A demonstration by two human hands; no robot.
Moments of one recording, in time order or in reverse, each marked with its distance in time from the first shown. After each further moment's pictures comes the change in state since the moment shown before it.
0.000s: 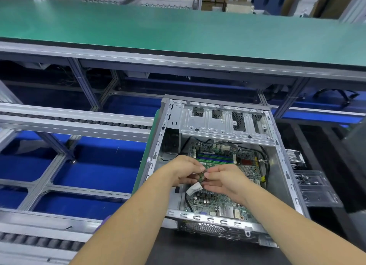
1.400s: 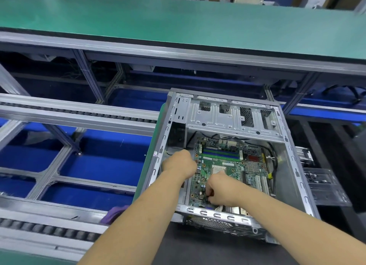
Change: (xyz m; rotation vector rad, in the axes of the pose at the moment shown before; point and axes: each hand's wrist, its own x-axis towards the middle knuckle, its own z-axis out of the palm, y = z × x) left_hand -0.018 -0.002 -0.001 0.899 0.430 0.055; right_hand 0.004 0.016 0.014 -1.520 -0.277 -0.304
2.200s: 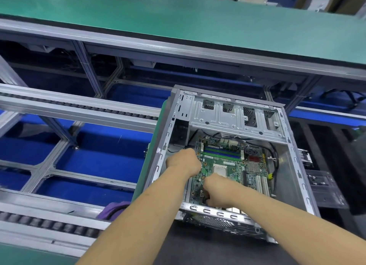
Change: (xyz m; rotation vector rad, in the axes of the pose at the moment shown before) left_hand 0.006 0.002 0.002 0.087 -0.029 0.052; right_hand 0.003 -0.026 -0.003 -0.281 -0.111 0.018
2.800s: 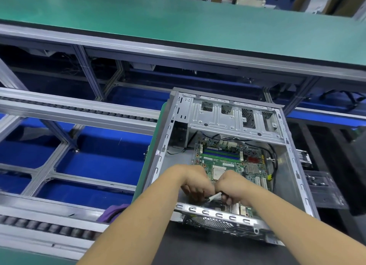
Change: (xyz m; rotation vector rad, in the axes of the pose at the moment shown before) left_hand -0.013 0.007 0.002 -0.266 -0.690 0.155; right_hand -0.012 0.029 0.004 1.066 0.036 0.448
